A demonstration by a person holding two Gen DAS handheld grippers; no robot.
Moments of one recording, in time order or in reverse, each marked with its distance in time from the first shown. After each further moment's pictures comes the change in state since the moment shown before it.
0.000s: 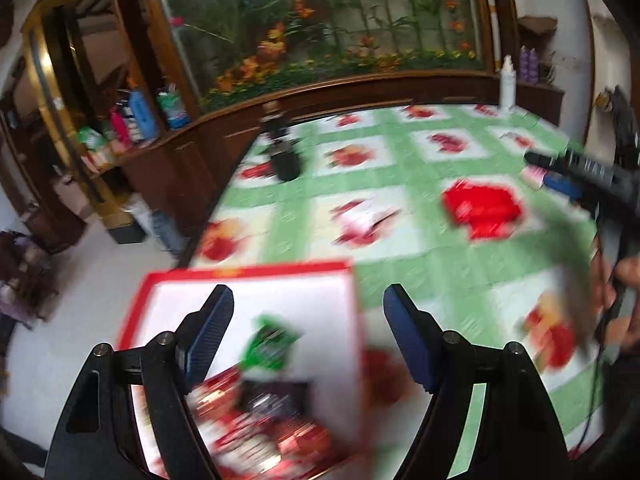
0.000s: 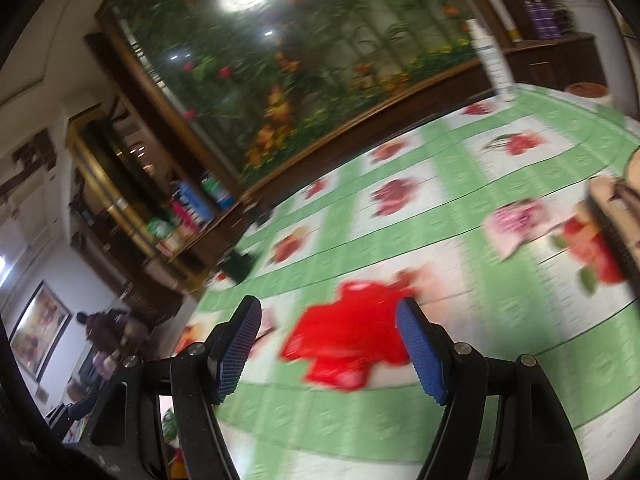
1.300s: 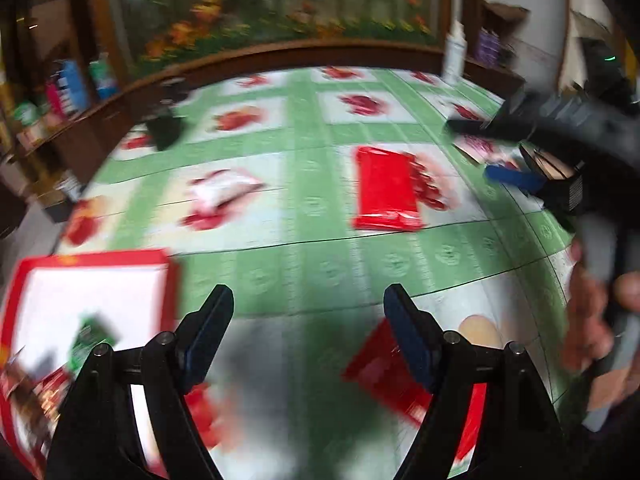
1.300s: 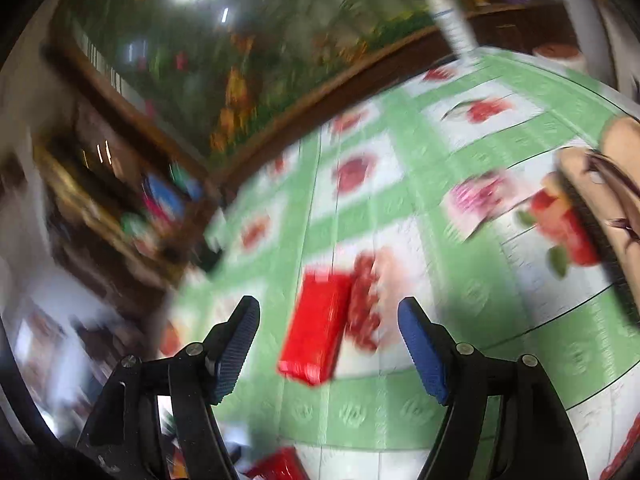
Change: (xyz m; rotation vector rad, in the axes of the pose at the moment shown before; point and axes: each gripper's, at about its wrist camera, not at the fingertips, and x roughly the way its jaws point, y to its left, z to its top) left arm 0.033 -0.084 -0.011 -0.014 0.116 -0.164; right arm 0.022 -0.004 0.007 0.050 0.180 -0.093
